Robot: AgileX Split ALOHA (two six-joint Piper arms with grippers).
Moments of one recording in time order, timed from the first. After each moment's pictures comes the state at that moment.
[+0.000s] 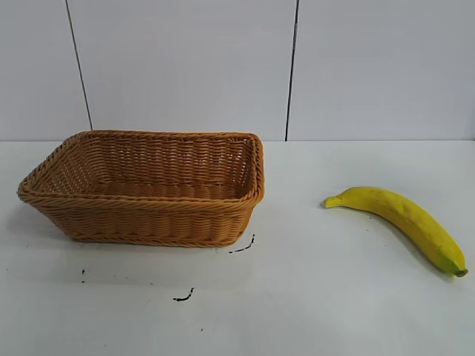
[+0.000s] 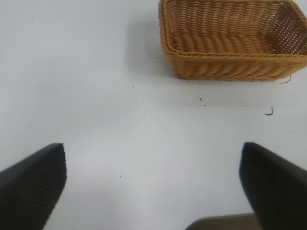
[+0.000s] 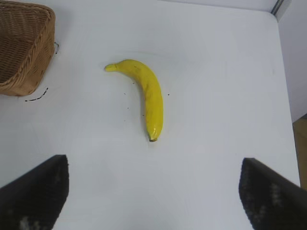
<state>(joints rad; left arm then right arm) -0.02 0.00 -0.49 -0.06 1.07 0.06 -0.01 1.21 -1.17 0.06 1.06 -0.08</state>
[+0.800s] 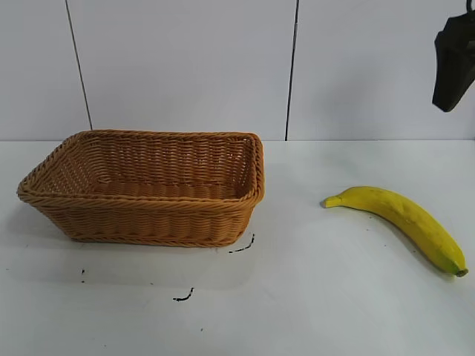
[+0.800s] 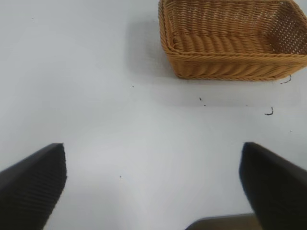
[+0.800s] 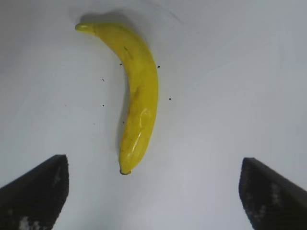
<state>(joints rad) -0.02 0.00 -0.49 -0.06 1.07 0.06 0.07 1.85 -1.50 0.02 1.08 -0.36</state>
